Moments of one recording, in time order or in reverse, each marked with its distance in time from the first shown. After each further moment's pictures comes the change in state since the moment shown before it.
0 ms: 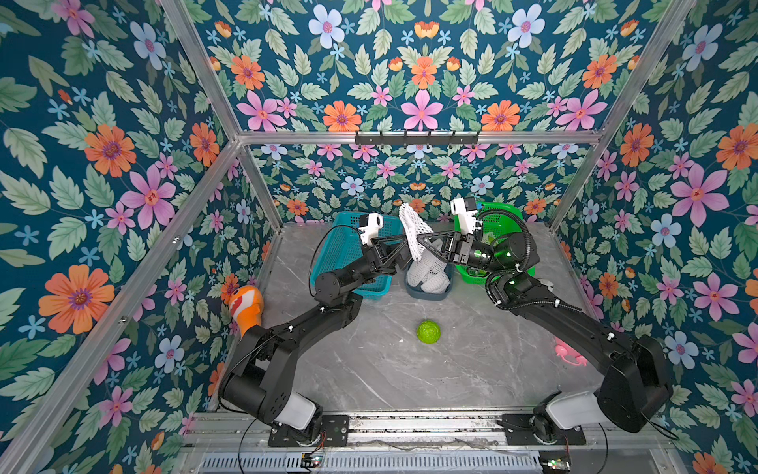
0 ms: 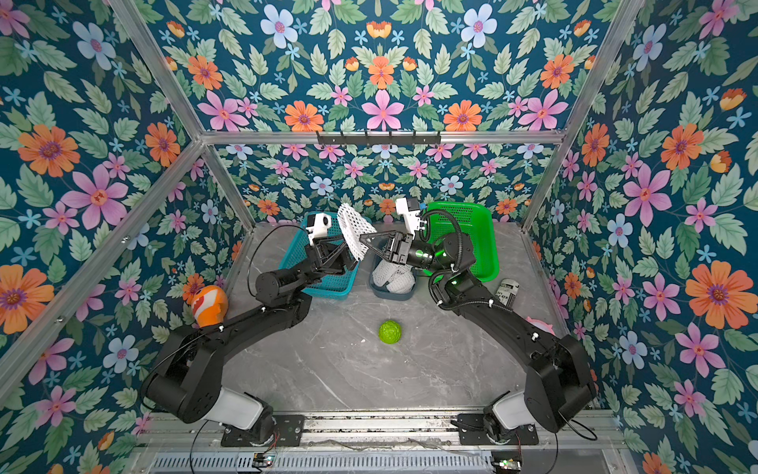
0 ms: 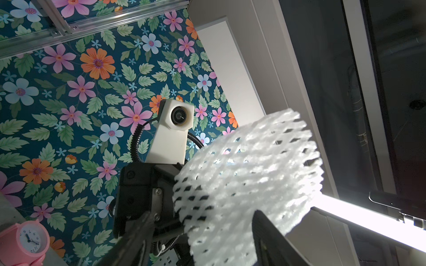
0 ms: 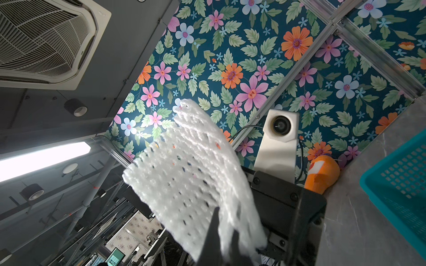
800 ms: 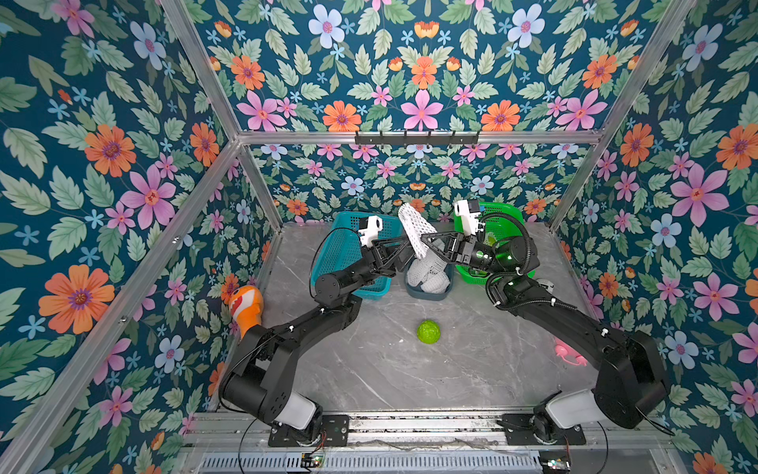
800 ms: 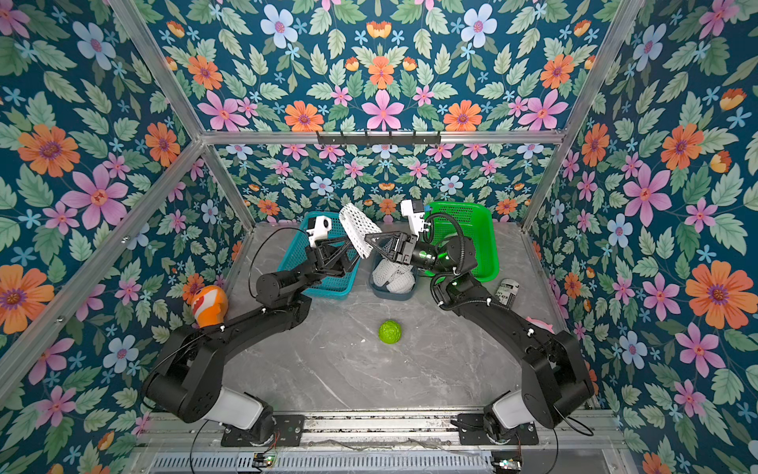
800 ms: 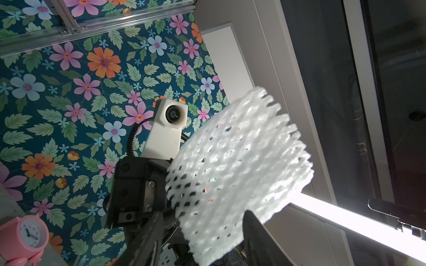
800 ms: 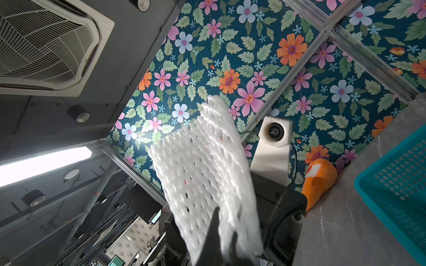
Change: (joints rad) left arm 0.007 0.002 -0.032 0.005 -0.013 -0.016; right arm -0.031 0.015 -0.054 0.106 0.002 0.049
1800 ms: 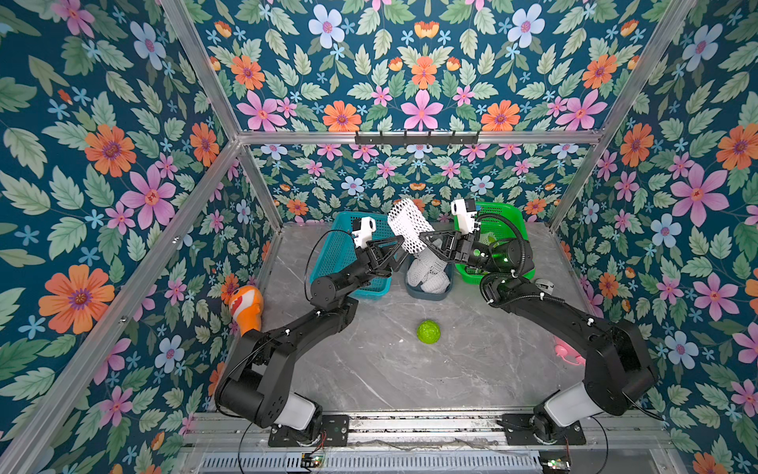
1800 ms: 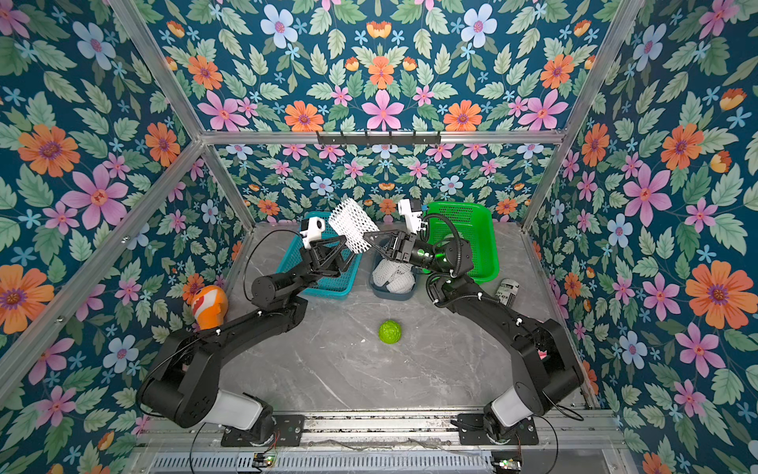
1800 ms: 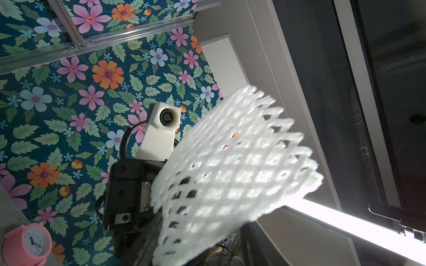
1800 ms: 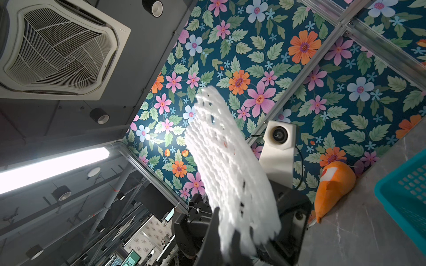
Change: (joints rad) left arm 0.028 -0.039 -0.031 0.003 -0.028 0.013; right arm 0.001 0.071 0.001 0.161 -0.021 0.110
